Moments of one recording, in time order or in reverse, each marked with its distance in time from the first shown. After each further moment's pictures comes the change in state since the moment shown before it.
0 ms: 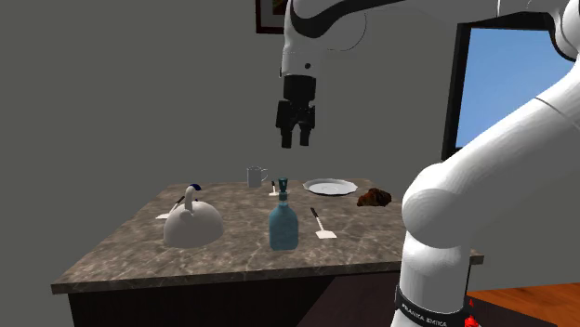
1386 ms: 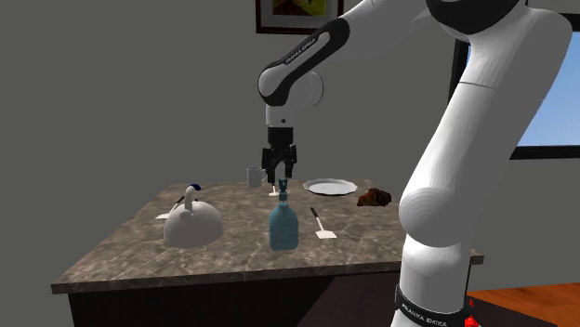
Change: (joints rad) arm -0.051 0.500 -0.134 0.078 -0.048 0.372 -0.123
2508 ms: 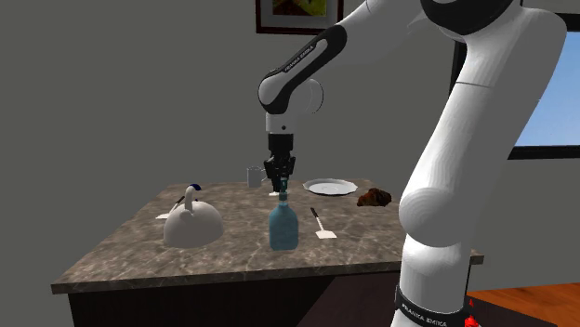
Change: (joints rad) arm 0.000 0.021 -0.004 -0.032 0.002 0.053 -0.006
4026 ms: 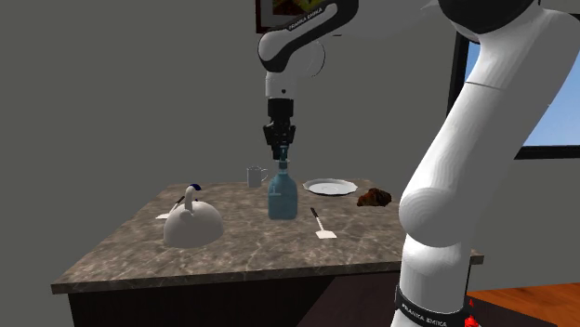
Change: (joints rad) arm 0.000 -0.068 0.011 0.196 -0.007 -0.263 0.015
